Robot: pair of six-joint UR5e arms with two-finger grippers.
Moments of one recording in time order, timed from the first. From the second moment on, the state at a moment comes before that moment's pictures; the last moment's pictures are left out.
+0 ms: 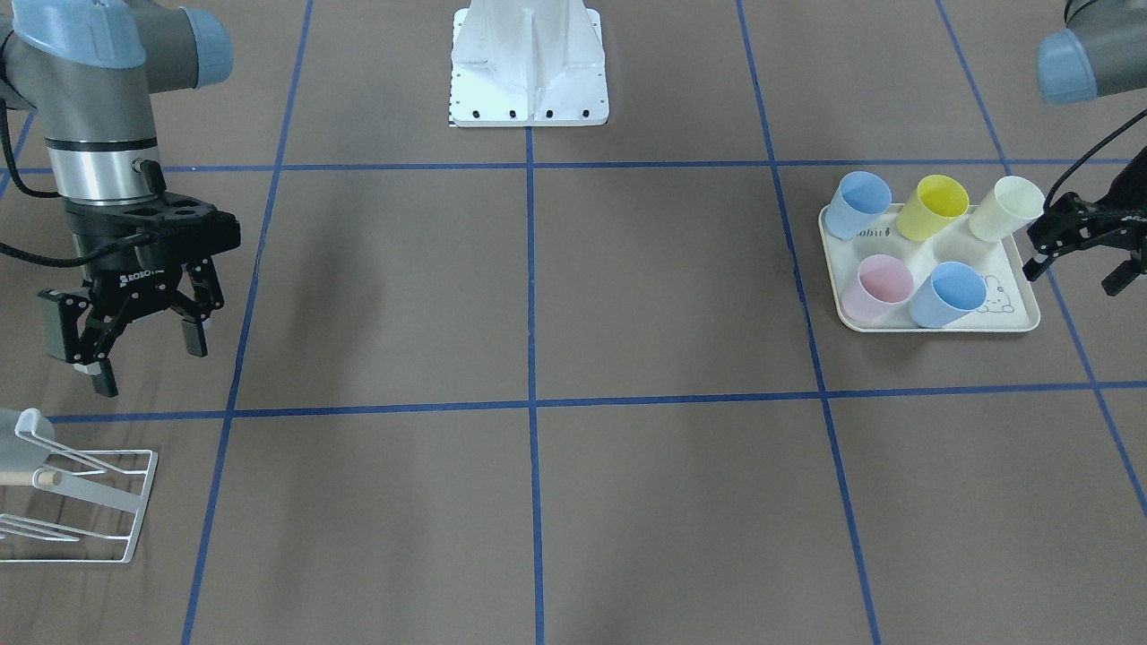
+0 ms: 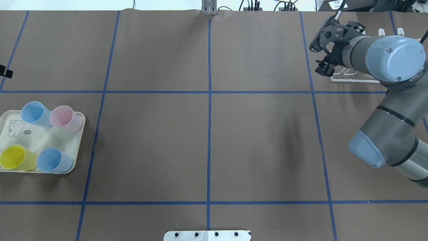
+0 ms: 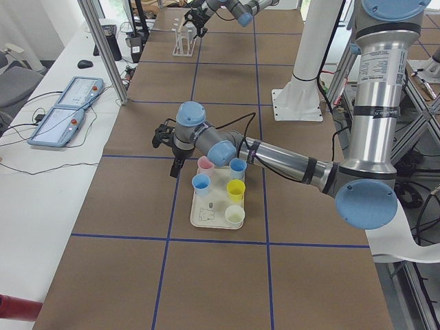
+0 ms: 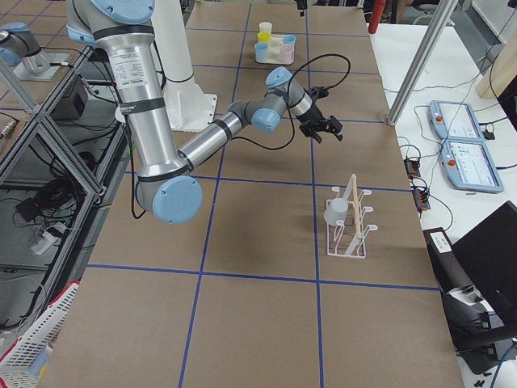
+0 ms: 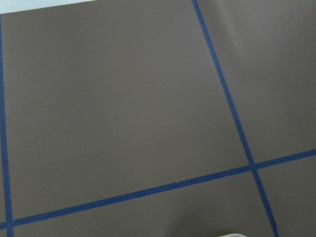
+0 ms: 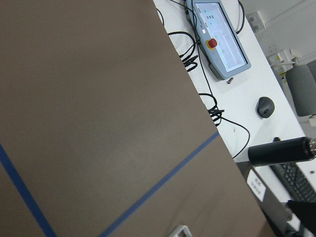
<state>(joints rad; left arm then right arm) -1.26 -1.58 -1.81 -1.98 -2.23 -0.46 0.83 -1.28 1.91 -1.24 1.52 0.07</state>
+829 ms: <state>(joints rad) -1.07 -1.51 -1.77 -2.04 -2.08 -0.61 0.83 -1.04 1.90 -1.47 1.81 0.55</state>
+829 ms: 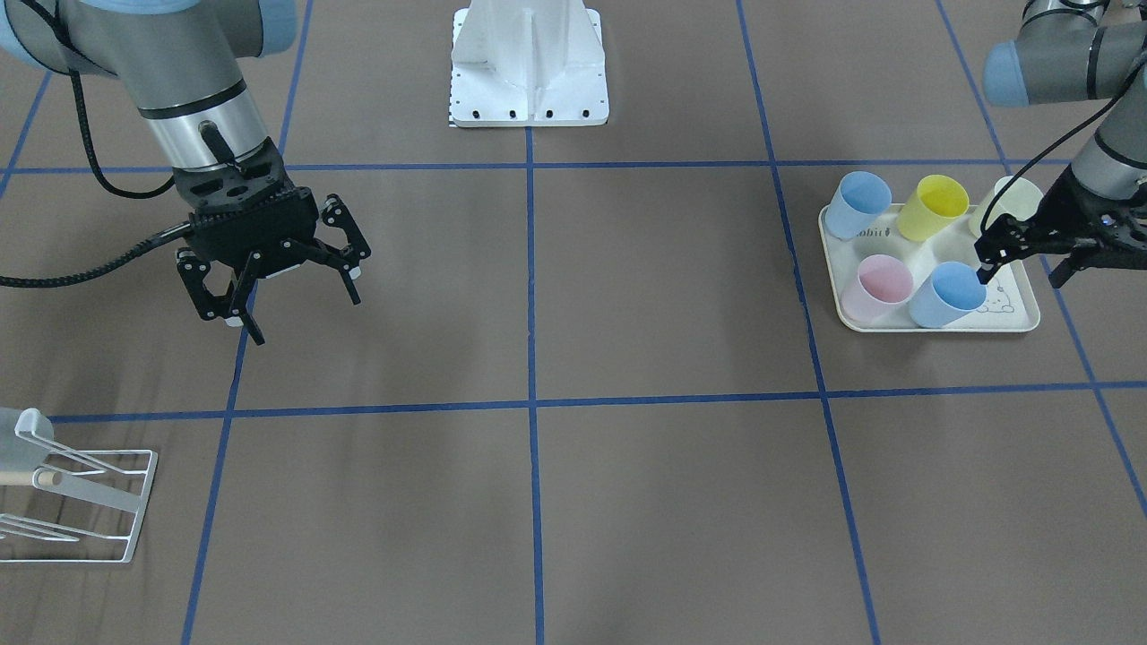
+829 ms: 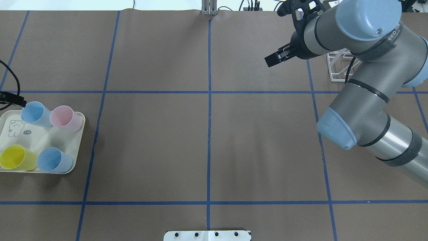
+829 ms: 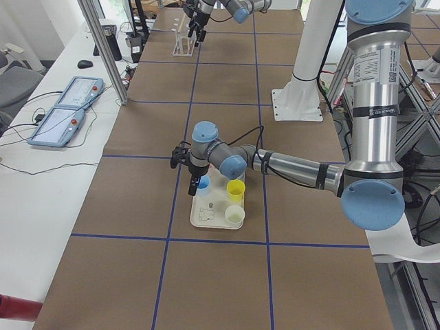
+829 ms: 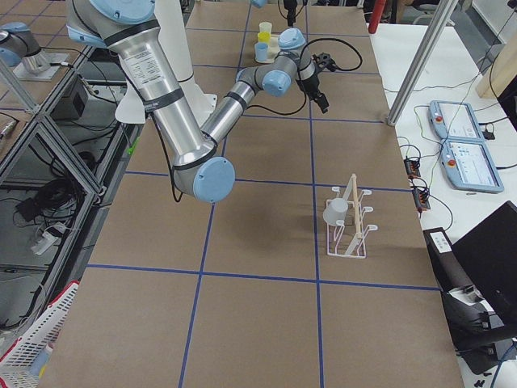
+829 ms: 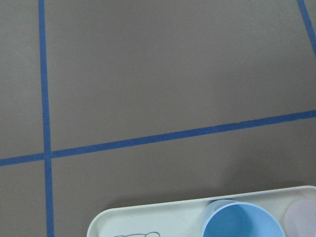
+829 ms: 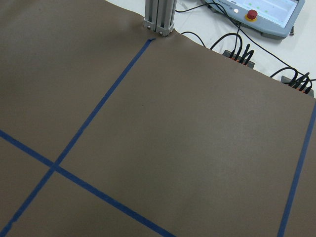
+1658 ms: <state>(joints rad) -1.05 -1.57 -1.65 -2.04 -2.20 -0.63 0.80 -1.02 1.90 -1.51 1.81 0.54</state>
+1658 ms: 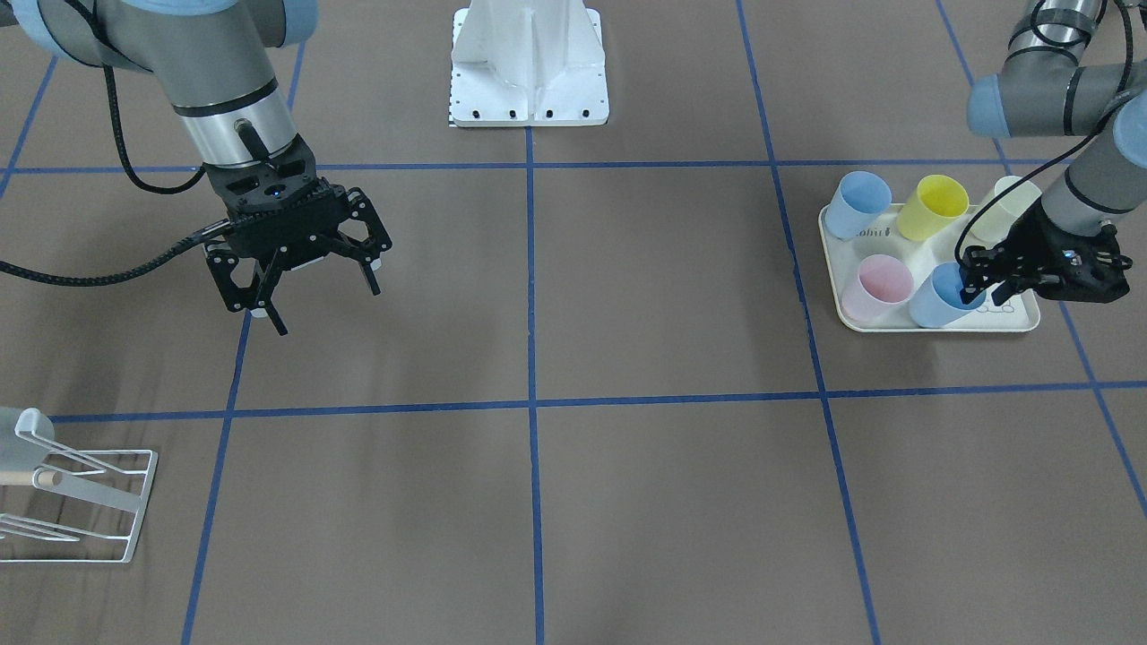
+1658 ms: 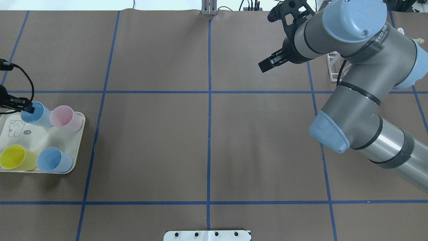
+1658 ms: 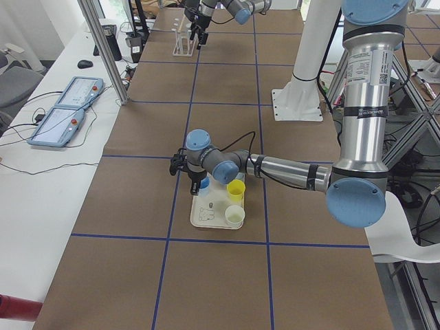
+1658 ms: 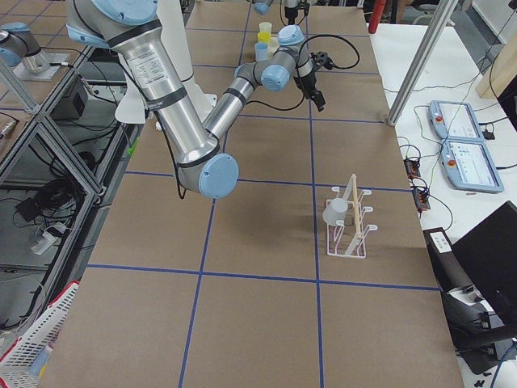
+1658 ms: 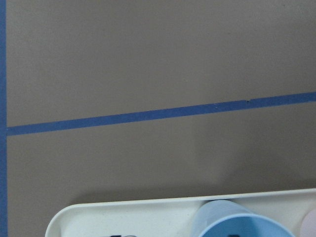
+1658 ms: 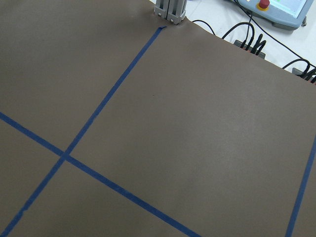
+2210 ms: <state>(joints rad) -1.09 -1.57 -1.66 -2.03 -2.32 -0.62 0.80 -1.02 1.90 -1.51 1.80 0.54</state>
